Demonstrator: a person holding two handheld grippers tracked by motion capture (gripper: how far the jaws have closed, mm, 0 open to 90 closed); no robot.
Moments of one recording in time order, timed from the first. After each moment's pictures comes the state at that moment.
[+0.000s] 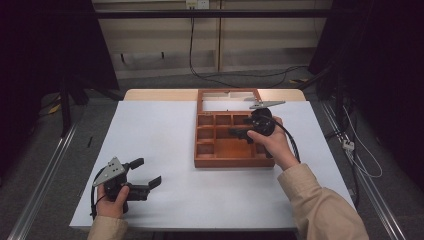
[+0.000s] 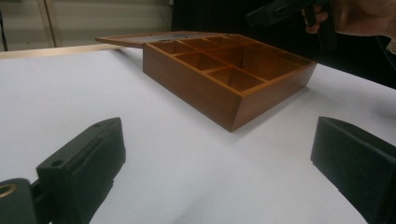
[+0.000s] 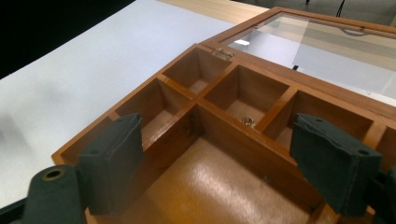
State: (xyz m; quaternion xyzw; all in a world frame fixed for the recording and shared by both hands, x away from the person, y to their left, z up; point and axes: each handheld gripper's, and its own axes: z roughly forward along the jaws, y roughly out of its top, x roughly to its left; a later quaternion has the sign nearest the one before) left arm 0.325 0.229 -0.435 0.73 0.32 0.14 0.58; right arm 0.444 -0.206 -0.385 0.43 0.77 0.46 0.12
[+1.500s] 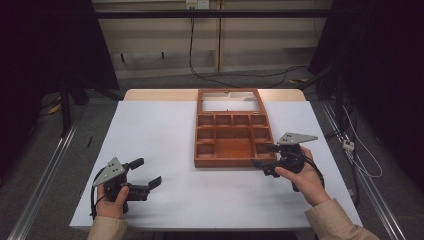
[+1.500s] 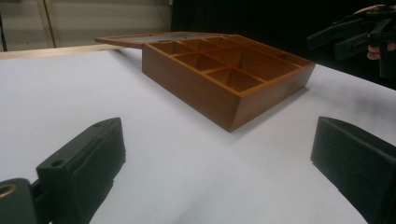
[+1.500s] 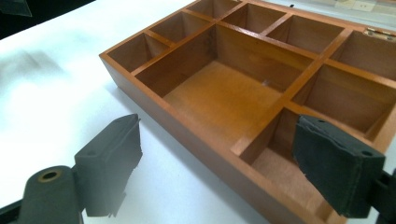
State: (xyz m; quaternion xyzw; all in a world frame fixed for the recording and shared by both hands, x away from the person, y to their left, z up) left arm 0.325 0.229 -0.435 0.73 0.32 0.14 0.58; right arm 0.343 -0.257 -0.402 0.40 0.78 0.46 0.14
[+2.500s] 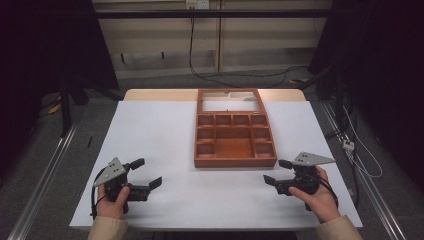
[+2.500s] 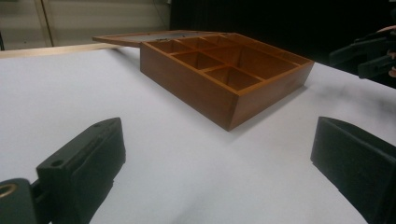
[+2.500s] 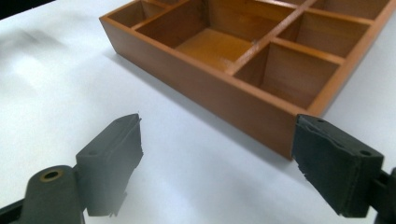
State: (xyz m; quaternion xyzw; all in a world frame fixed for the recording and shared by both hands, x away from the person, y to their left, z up) left arm 0.325 0.229 -0.435 0.74 0.32 0.14 0.58; right arm 0.294 -0.285 -0.425 0.42 0.77 0.46 0.16
